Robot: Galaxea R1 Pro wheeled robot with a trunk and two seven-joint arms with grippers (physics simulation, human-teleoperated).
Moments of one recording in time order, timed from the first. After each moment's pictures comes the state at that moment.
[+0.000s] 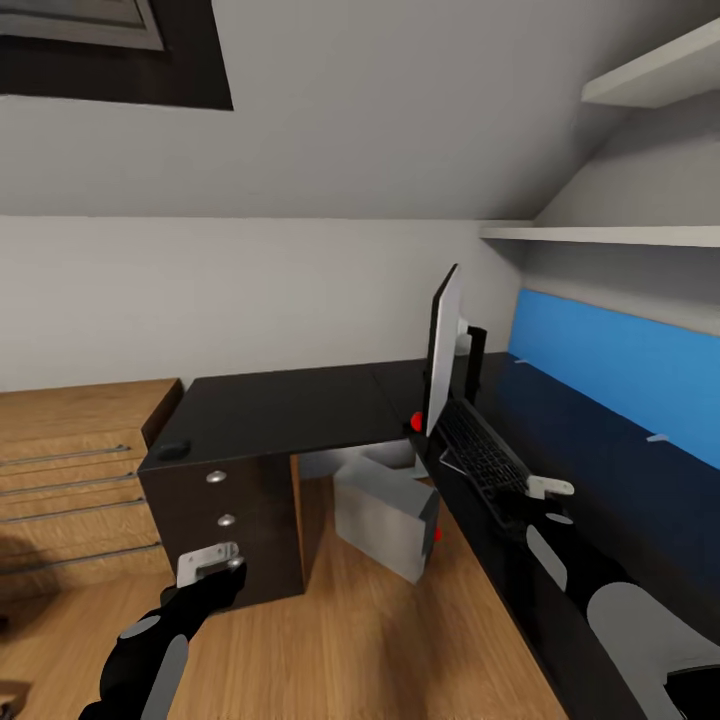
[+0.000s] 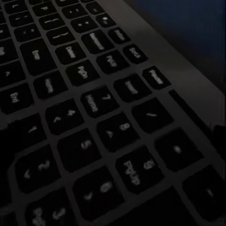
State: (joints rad) left arm -0.11 -0.04 0.05 -1.55 0.21 0.63 0.21; right arm -0.78 -0.20 0.19 -0.48 -0.37 0.09 -0.18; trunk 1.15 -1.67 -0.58
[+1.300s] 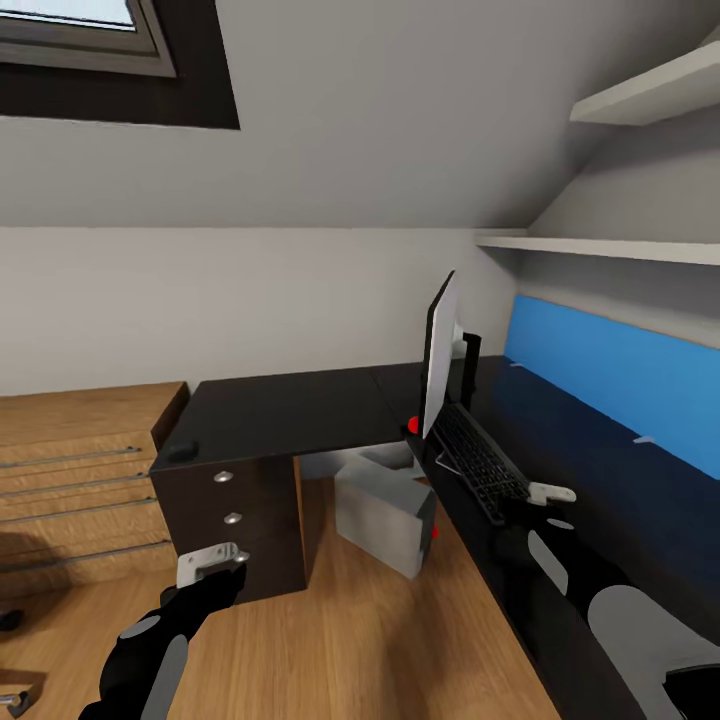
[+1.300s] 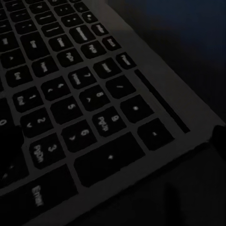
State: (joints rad) left arm -0.11 -0.04 0.05 -1.55 0.21 0.63 0.21; right arm -0.78 -0.20 0.19 -0.44 -0.38 0.09 -0.18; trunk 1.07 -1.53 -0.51
